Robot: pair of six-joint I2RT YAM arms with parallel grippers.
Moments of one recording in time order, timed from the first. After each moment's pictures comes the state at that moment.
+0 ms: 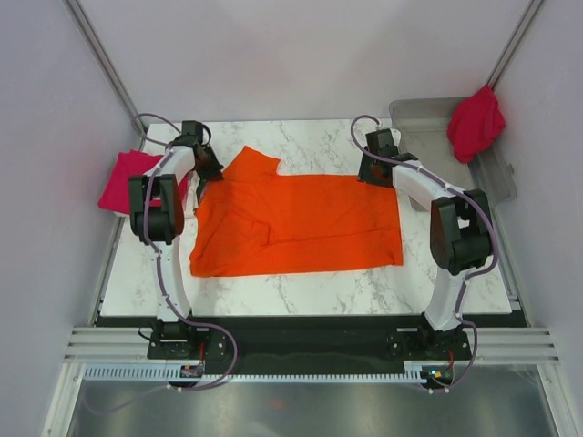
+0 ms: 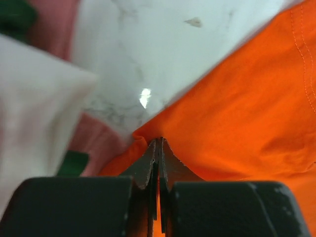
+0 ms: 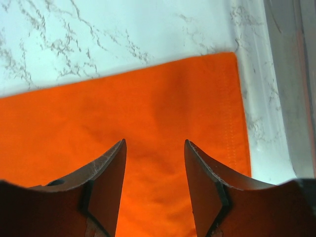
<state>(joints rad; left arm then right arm) 0.00 2.28 1.80 -0.55 0.12 -0.47 0.27 1.90 1.40 -0.38 0.26 0.43</state>
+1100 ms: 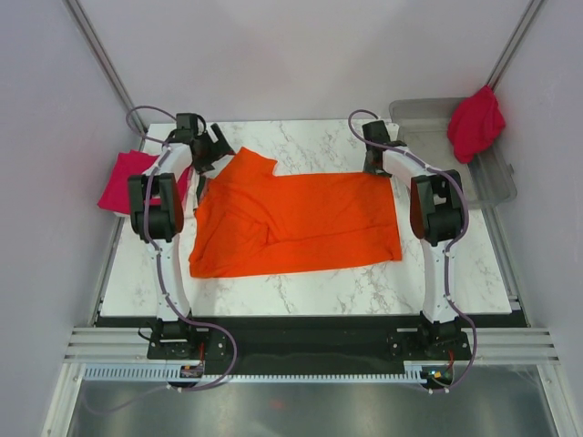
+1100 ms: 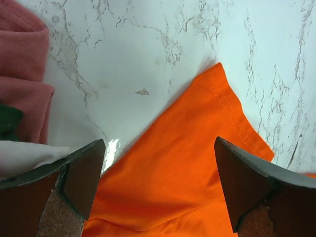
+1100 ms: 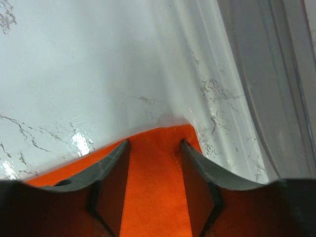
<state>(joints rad) 0.03 2.31 1.88 -0.41 0.20 -0.50 0.21 2.28 1.78 -0.46 0.42 0.39</state>
